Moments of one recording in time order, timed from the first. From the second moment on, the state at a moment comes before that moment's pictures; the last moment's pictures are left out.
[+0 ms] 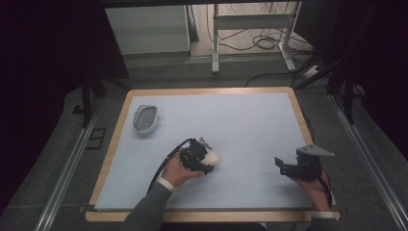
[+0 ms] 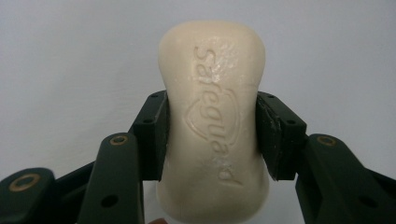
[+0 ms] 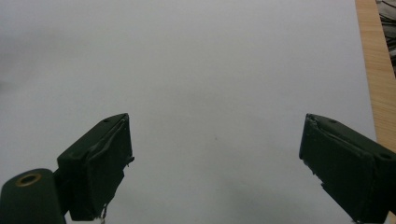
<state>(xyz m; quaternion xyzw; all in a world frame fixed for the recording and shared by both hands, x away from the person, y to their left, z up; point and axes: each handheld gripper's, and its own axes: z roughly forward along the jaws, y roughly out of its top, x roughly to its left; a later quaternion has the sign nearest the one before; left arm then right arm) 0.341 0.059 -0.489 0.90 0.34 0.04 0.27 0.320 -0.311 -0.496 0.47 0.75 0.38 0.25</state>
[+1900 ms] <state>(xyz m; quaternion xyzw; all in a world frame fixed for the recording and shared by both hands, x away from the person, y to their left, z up) 0.402 0.148 -0.441 0.86 0.43 0.09 0.26 0.323 -0.315 -0.503 0.49 0.75 0.37 0.24</state>
